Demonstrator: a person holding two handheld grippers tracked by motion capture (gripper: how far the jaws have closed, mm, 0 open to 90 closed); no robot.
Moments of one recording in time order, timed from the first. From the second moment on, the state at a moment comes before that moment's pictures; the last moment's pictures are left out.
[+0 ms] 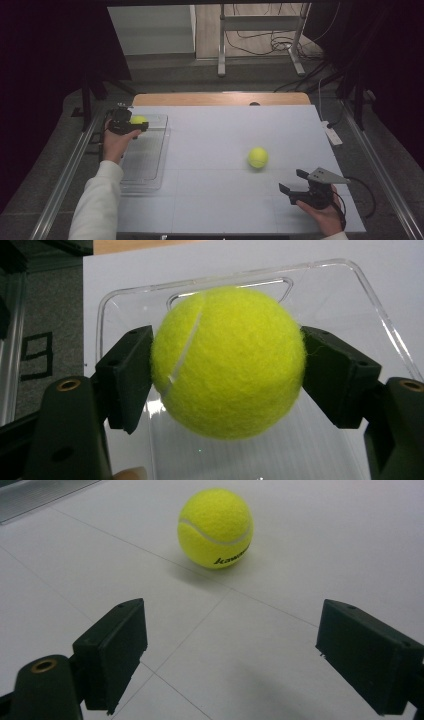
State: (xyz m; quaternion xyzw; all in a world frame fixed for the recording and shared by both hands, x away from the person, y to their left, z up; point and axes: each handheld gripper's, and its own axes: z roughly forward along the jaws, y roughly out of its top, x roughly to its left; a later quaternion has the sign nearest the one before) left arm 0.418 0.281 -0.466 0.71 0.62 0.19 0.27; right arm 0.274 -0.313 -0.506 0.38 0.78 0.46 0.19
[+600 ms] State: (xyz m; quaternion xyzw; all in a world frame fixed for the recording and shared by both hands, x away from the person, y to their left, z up) left arm 0.421 0.277 -0.483 0.72 0.62 0.17 0.25; right arm 0.274 -0.313 -0.507 0.38 0.78 0.46 0.19
